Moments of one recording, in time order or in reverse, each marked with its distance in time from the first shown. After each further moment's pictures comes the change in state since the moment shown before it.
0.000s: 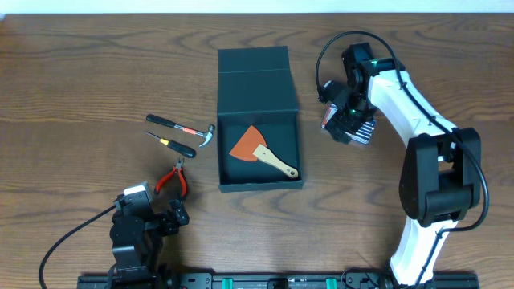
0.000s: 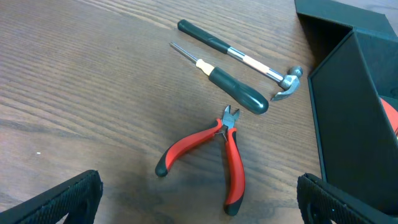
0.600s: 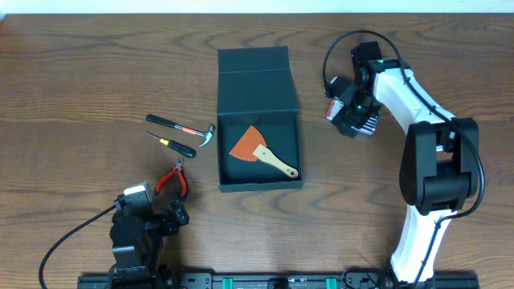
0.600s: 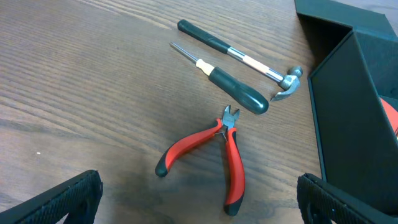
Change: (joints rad) left arm 0.000 0.000 0.000 0.000 0.000 0.000; right arm -0.058 0.077 0.017 0.109 0.017 -0.055
